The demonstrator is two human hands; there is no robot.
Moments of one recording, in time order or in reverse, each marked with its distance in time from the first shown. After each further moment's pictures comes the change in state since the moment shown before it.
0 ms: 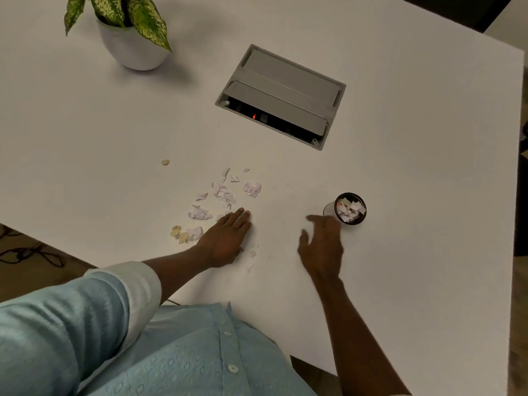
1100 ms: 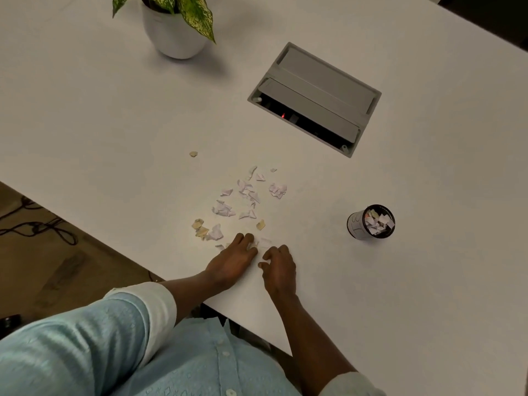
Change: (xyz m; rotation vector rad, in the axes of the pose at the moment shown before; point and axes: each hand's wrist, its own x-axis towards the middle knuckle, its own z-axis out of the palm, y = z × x) left_hand -0.049 0.006 0.041 -0.316 0.044 -0.121; right_hand -0.068 -0.073 0.103 -0.043 -0.578 0.133
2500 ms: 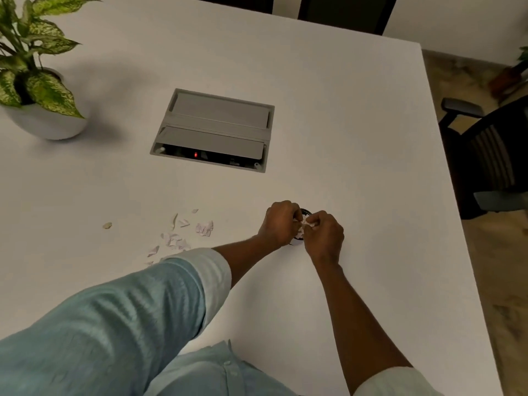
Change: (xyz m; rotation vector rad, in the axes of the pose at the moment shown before) left_hand 0.207 0.239 -0.099 -0.304 0.191 0.166; right_hand 0.056 0.134 -0.220 0.314 0.643 0.264
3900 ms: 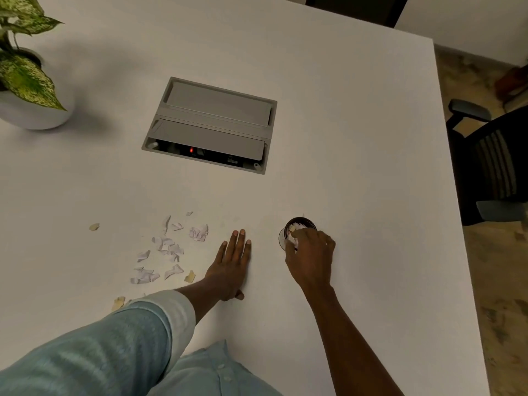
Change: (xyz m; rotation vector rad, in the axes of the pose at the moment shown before) left_hand -0.080 -0.137 0.022 0.768 -0.524 -0.016; right_hand -0.010 0.007 0.030 -0.472 -0.099 -0.316
